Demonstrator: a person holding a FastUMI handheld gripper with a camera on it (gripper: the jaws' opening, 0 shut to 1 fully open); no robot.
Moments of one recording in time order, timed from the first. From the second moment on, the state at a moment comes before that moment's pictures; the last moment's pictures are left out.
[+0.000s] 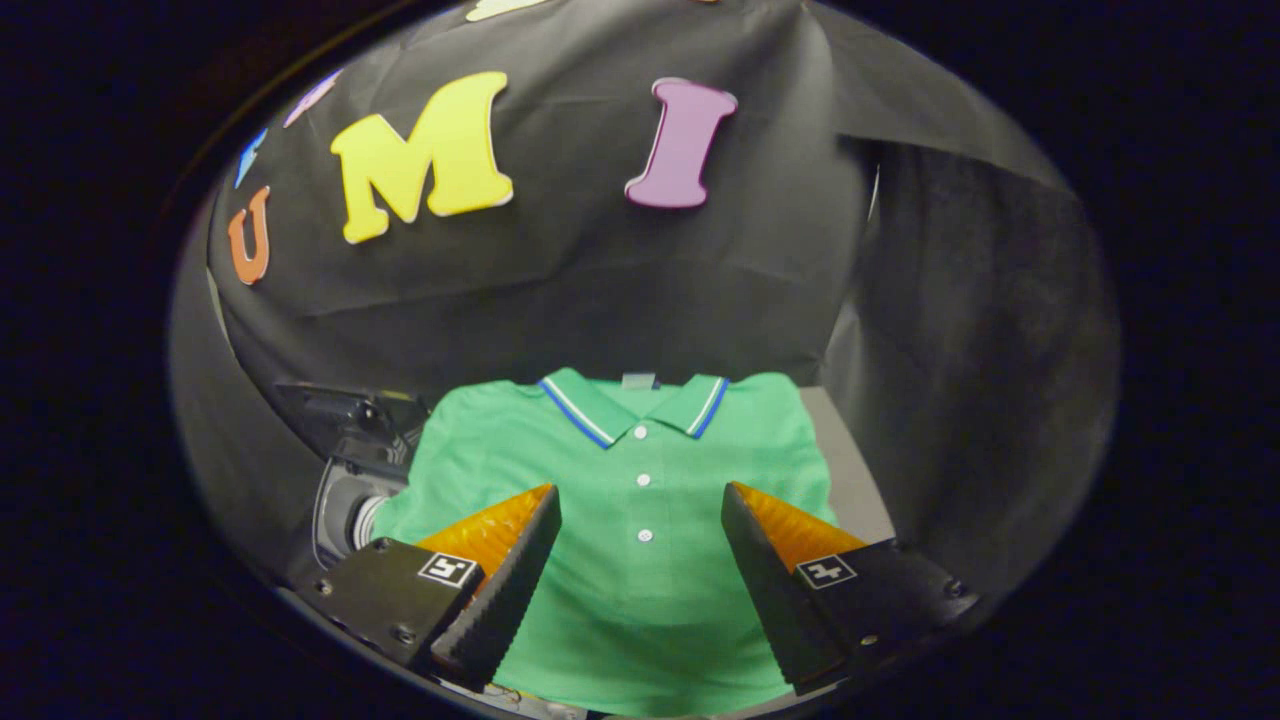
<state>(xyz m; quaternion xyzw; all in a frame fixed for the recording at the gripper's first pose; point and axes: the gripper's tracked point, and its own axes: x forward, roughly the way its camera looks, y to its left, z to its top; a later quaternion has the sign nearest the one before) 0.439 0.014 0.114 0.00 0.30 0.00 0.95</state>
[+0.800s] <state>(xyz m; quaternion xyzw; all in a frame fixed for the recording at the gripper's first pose) 0.454 0.019 0.080 0.00 0.42 -0.02 0.91</state>
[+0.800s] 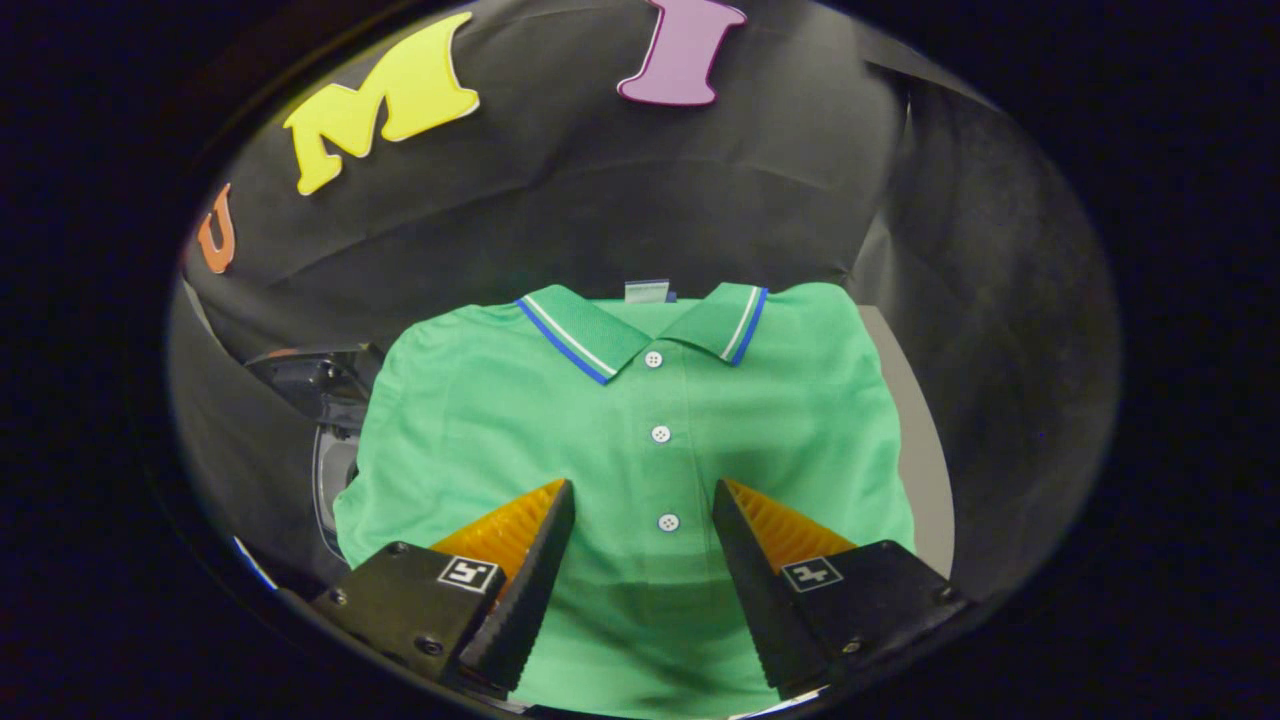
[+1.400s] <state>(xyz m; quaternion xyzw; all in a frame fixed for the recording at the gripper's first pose) 0.451 0.026 0.082 0.02 0.39 0.00 0.92</state>
